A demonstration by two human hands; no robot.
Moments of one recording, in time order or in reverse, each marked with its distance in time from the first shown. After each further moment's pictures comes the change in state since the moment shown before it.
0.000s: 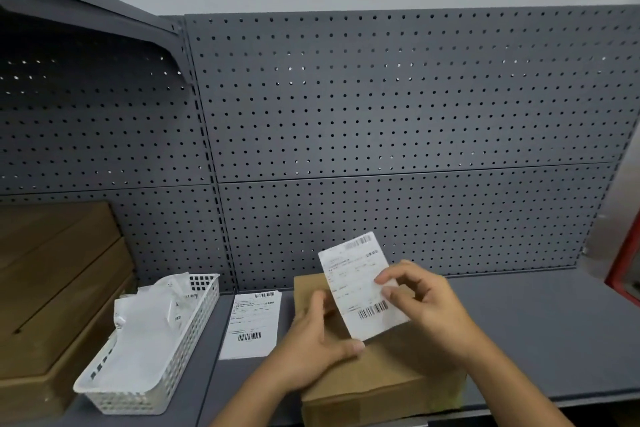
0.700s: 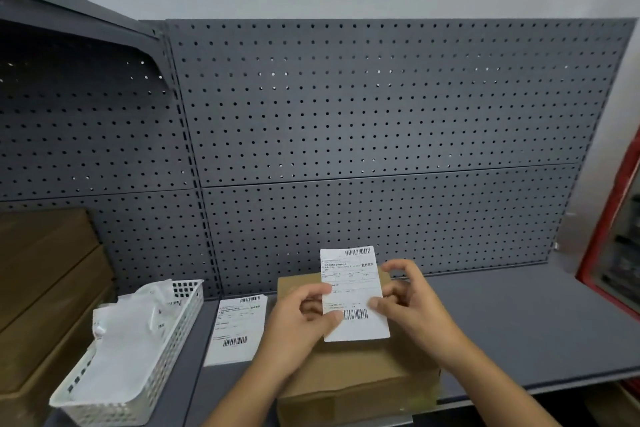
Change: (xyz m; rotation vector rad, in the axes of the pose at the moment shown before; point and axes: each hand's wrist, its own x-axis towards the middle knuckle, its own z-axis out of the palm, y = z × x) left_hand -0.002 0.027 -0.002 -0.359 0.225 0.022; right_hand -0.013 0.007 -0.002 0.098 0.068 0.193
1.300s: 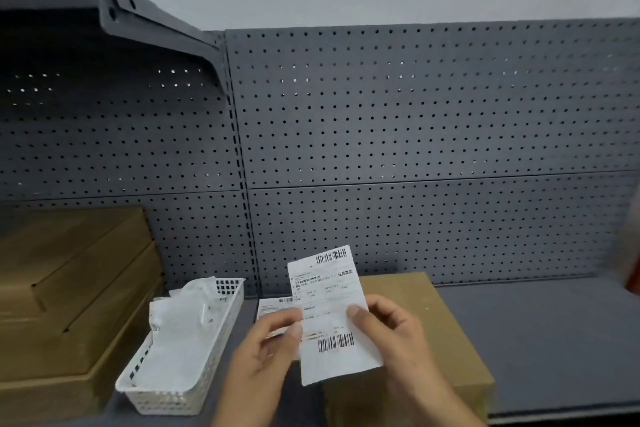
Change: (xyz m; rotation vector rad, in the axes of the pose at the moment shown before) left_hand -0.081 0.008 -0.082 -0.121 0.284 0.015; right_hand -0.031 -0.045 0.125 0.369 0.047 0.067
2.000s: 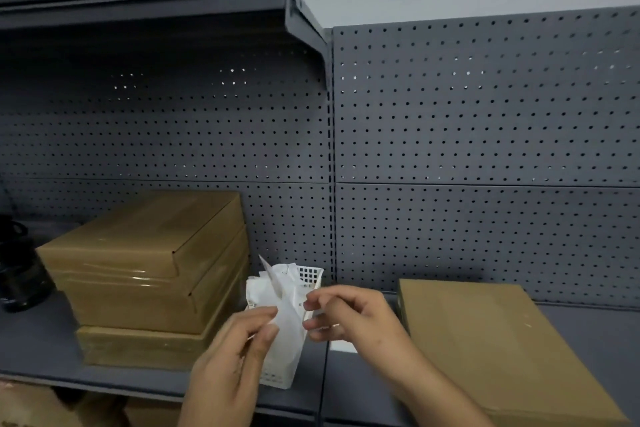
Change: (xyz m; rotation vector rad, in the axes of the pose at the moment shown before) left_hand -0.026 0.008 -0.151 0.556 0.278 0.421; right_hand 0.020 0.015 0.151 -0.098 -0.380 0.049
